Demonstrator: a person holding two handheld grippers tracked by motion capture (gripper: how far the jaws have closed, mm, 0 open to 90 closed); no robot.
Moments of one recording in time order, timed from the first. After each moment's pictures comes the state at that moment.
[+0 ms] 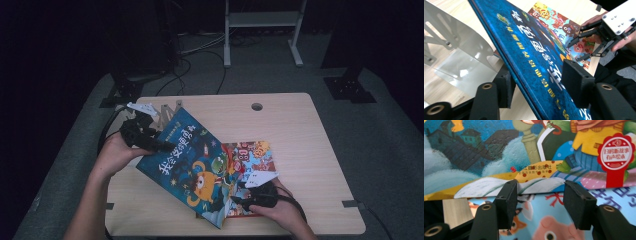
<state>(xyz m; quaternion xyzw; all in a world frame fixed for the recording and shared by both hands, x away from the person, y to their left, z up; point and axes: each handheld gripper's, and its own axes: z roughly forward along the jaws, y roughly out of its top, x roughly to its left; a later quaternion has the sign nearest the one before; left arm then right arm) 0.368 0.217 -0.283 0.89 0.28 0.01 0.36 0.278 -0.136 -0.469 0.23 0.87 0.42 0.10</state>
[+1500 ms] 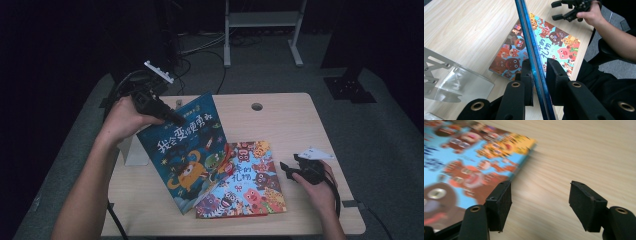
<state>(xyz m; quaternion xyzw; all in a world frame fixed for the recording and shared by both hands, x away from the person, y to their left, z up) 0.401 0.171 -0.207 0.92 0.25 -0.03 0.31 0.333 -0.279 -0.480 0.47 0.76 0.39 0.25</state>
